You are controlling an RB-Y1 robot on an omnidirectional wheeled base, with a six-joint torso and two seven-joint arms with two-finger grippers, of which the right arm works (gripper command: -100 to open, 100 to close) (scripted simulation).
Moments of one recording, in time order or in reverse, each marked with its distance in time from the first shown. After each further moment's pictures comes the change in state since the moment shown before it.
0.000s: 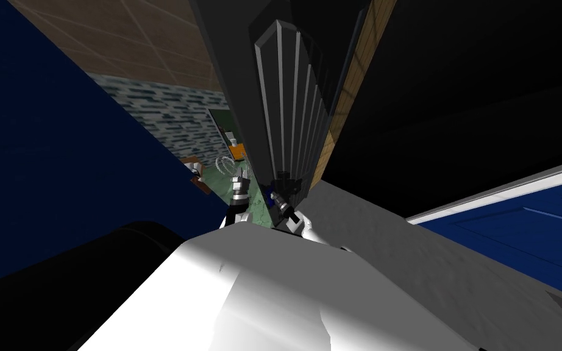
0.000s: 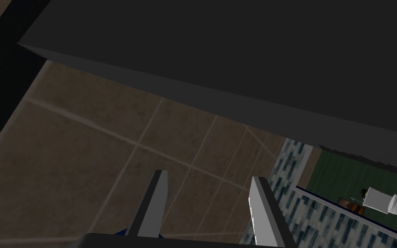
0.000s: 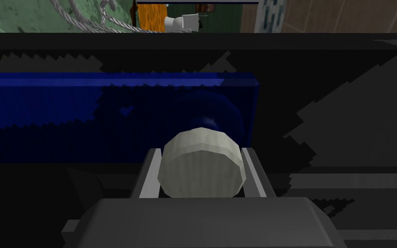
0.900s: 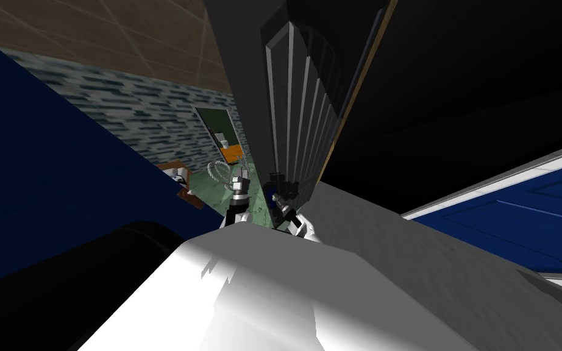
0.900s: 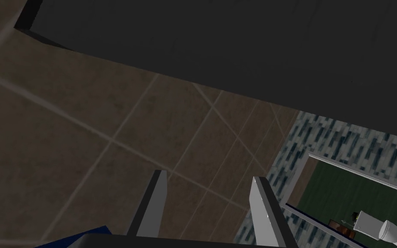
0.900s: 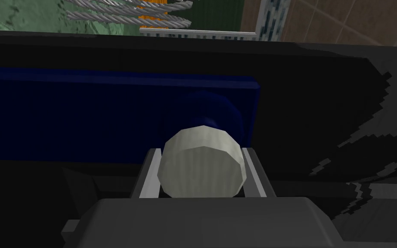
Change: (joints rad) arm 0.095 -0.025 -0.040 -0.090 0.101 0.018 -0.024
